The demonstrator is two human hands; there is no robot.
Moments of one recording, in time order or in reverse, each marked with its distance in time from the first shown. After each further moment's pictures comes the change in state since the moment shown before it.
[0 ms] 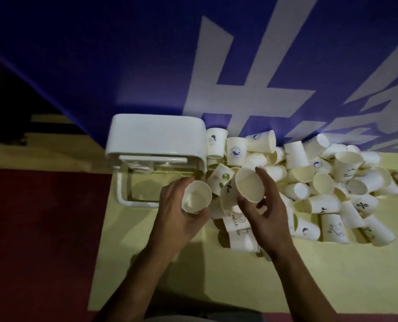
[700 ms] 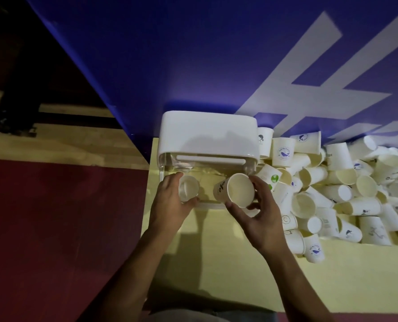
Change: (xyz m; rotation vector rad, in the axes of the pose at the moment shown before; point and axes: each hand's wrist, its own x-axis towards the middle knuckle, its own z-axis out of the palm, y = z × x) left_hand 0.041 -0.131 -0.089 0.219 -0.012 -0.217; right_hand -0.017 -0.037 0.140 -0.038 -0.053 0.083
